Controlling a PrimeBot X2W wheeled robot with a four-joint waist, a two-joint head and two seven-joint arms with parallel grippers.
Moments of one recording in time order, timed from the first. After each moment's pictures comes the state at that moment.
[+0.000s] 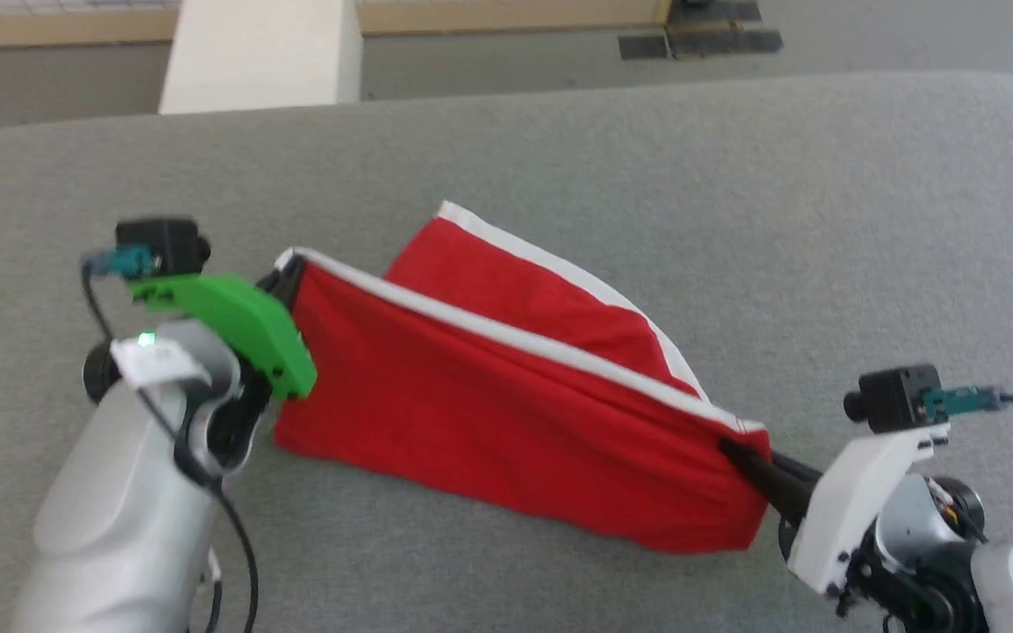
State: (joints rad) left arm -0.50 0.35 -0.31 0.31 -0.73 0.09 0.28; right arm -0.05 -0.15 0.08 -0.11 0.63 0.13 0.71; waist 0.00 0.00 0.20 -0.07
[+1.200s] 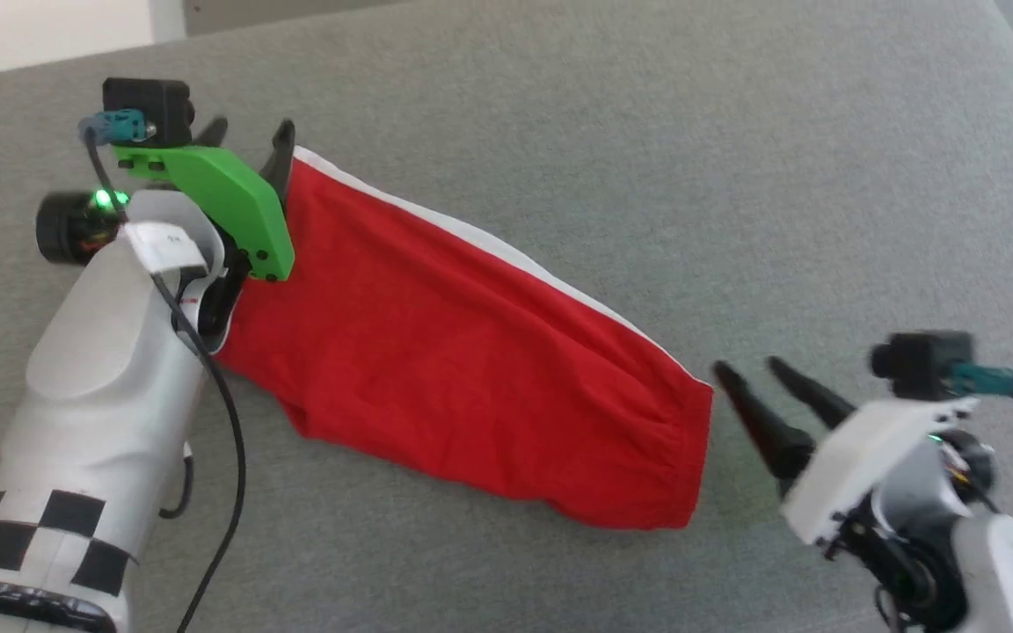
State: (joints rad) left arm -0.89 0.33 -0.43 0.74 -0.58 -0.03 0.07; right arm -0.13 -0.10 0.07 -0.05 0.51 0.13 0.47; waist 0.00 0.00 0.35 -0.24
